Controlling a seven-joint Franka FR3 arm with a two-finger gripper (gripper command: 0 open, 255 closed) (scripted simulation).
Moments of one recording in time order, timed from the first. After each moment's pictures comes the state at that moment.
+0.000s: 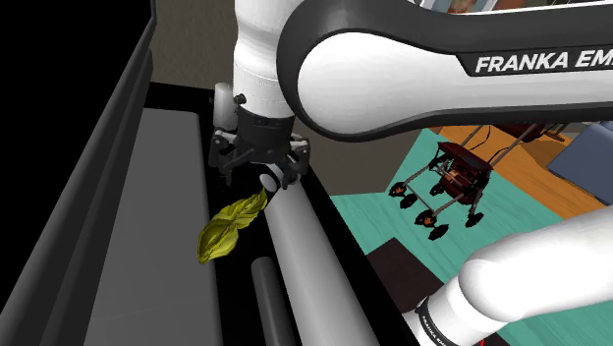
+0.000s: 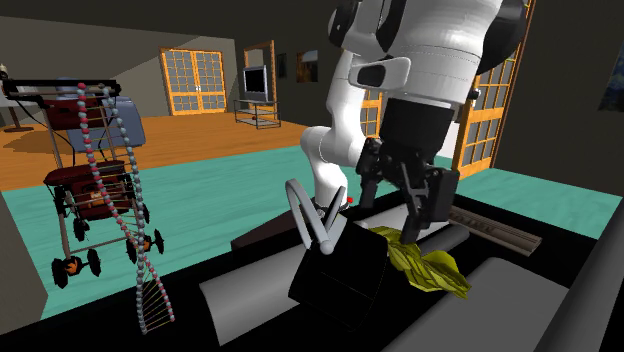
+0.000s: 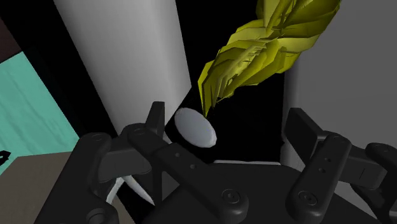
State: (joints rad) arm -0.18 -0.35 0.90 -2.14 0.10 1.91 1.17
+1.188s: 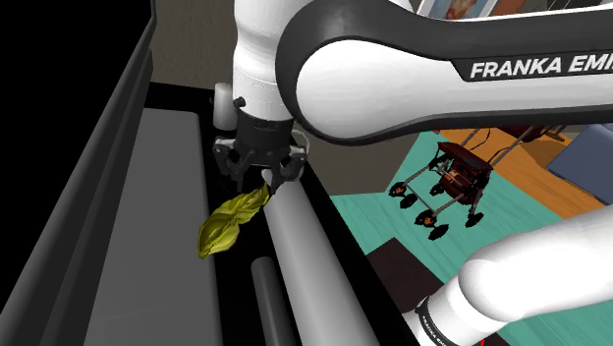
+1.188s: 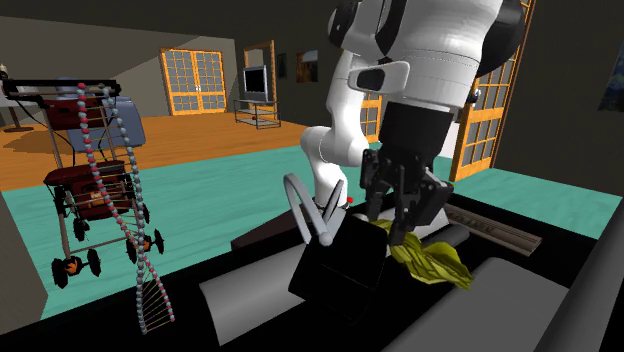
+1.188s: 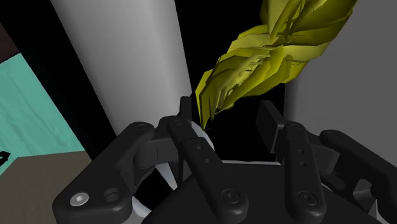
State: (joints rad) arm -0.18 -0.35 0.91 -2.14 0.10 1.92 1.17
